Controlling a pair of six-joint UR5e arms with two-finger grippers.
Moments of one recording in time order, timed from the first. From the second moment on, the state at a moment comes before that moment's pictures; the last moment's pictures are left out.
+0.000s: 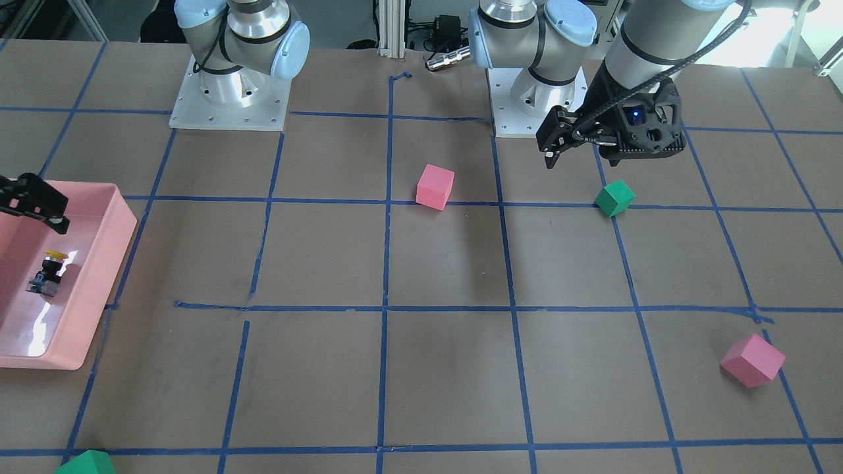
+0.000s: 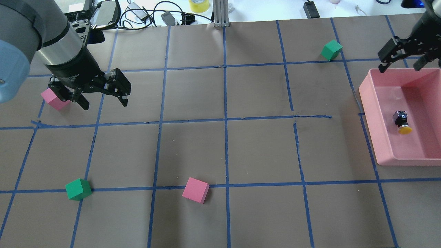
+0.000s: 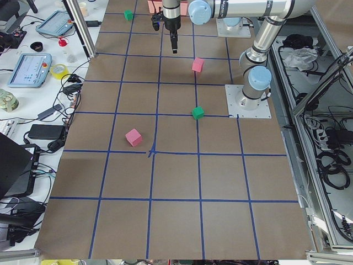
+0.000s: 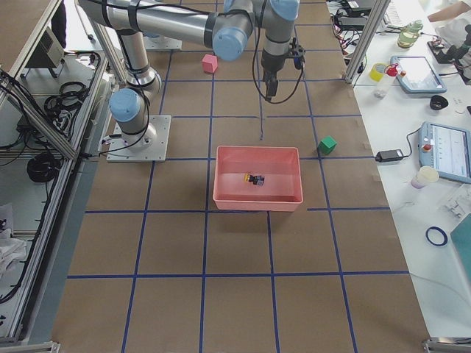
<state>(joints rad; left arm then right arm) -1.51 -1.51 -1.66 -1.61 1.59 -0.01 1.13 -1.41 1.59 -1.73 -1.58 -0.45</state>
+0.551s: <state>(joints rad) -1.51 -1.51 -1.66 -1.61 1.59 -0.01 1.01 -1.33 1.76 -2.07 -1.62 -0.53</state>
